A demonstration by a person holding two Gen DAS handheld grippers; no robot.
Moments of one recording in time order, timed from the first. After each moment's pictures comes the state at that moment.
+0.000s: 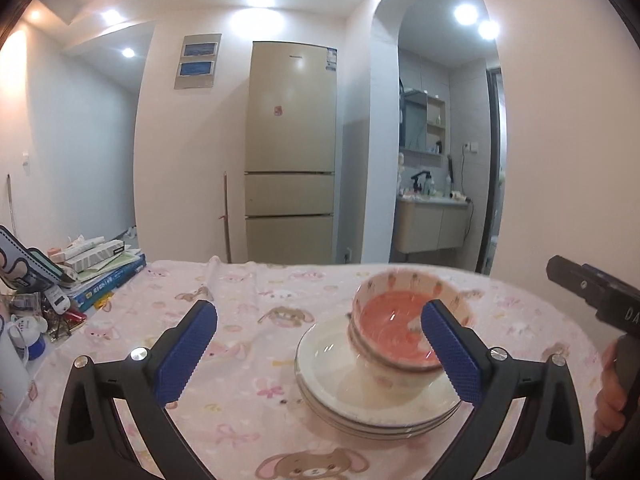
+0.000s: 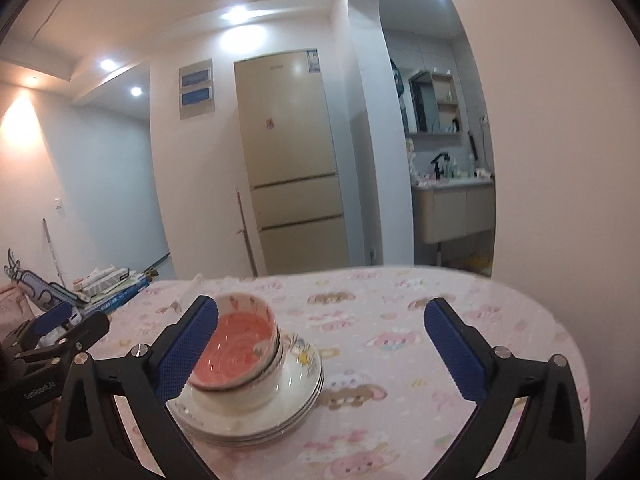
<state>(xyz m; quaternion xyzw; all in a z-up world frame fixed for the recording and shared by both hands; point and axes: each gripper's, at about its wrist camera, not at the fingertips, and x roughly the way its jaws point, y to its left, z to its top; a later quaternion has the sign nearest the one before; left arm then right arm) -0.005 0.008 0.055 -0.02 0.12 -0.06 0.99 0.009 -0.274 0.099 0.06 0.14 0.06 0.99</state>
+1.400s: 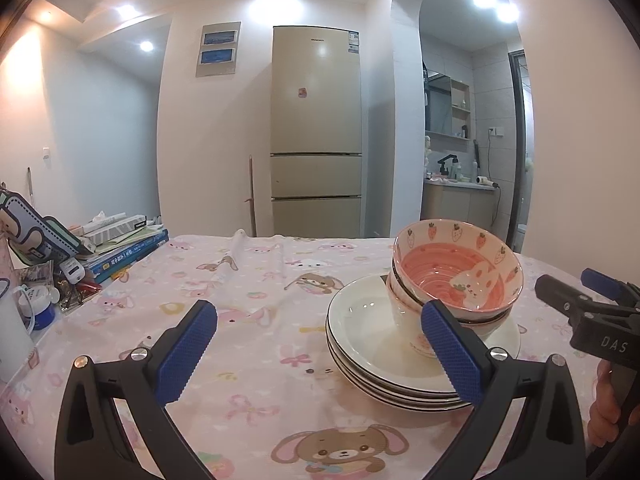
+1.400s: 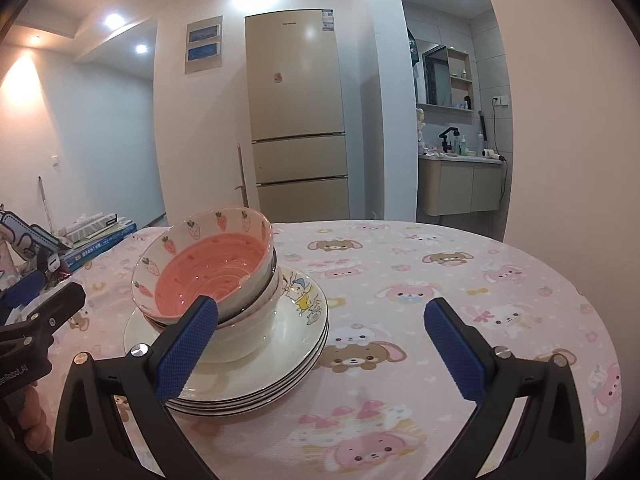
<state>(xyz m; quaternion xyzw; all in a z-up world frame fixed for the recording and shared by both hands) 0.007 0.013 0.006 -0.02 0.14 -0.01 0.99 0.036 -0.251 0.035 0.01 0.18 0.06 0.98</state>
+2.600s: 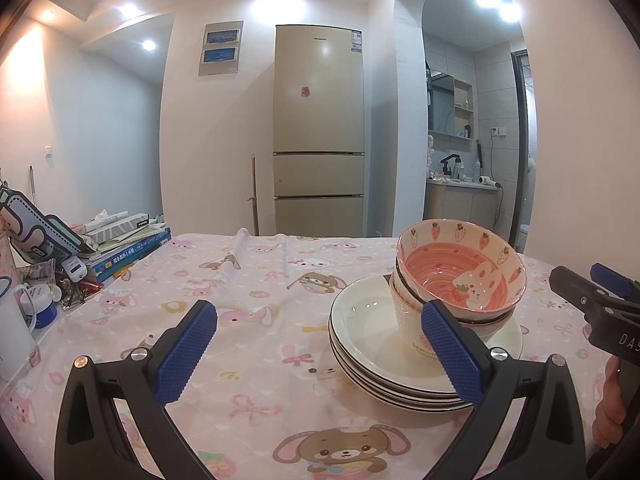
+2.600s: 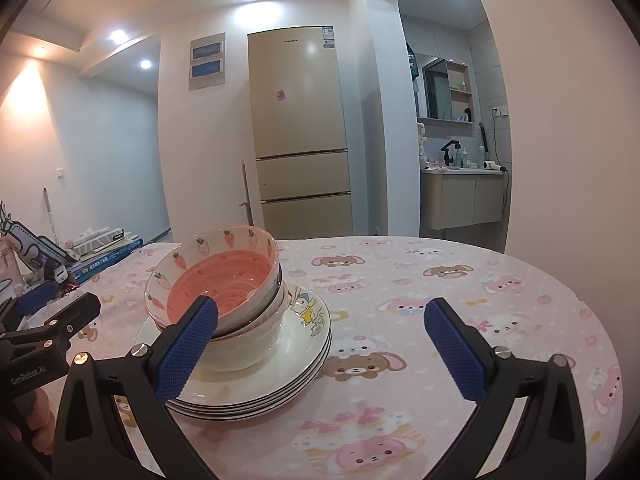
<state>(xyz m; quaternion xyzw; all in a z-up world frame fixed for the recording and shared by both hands) 0.008 0.015 0.006 -0.02 0.14 0.00 0.99 0.026 -0.254 0.041 0.02 0.16 0.07 0.99</state>
